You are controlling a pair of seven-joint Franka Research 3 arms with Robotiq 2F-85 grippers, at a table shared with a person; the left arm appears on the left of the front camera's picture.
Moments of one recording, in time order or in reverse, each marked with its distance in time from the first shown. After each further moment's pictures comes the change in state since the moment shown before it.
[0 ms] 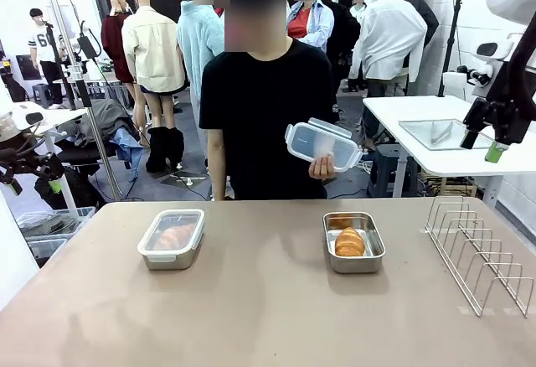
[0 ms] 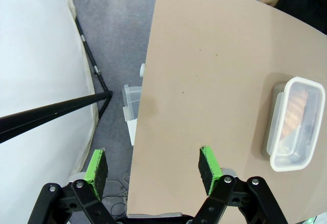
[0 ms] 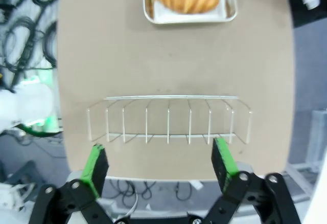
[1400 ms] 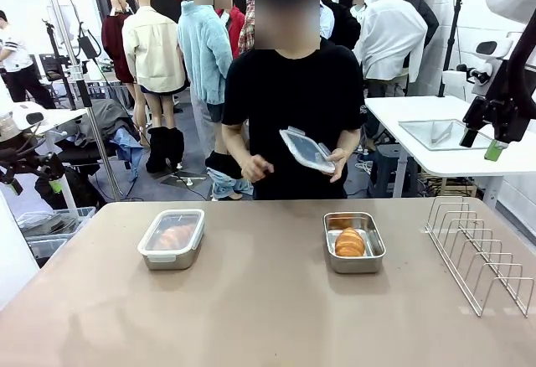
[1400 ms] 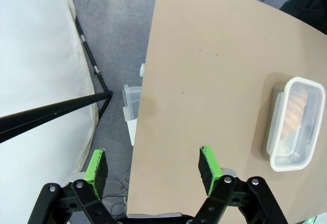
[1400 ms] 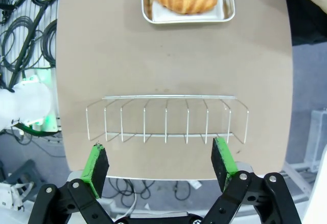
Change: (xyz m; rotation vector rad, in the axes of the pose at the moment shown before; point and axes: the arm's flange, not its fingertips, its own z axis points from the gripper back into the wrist) left arm 0.000 0.000 0.000 0.000 0.000 0.000; right arm 0.001 -0.002 0.002 -0.001 0.003 0.004
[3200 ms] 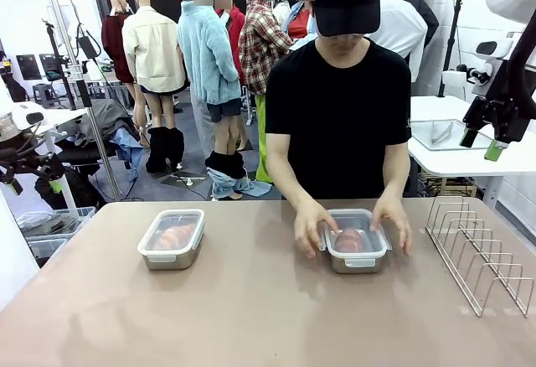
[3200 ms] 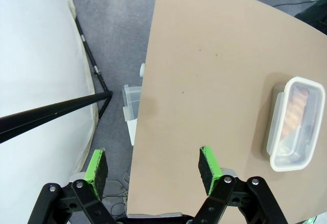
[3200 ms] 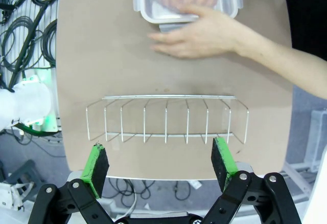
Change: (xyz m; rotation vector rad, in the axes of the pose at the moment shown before) left arm 0.000 0.000 0.000 0.000 0.000 0.000; right arm 0.000 0.000 0.000 0.000 0.000 0.000
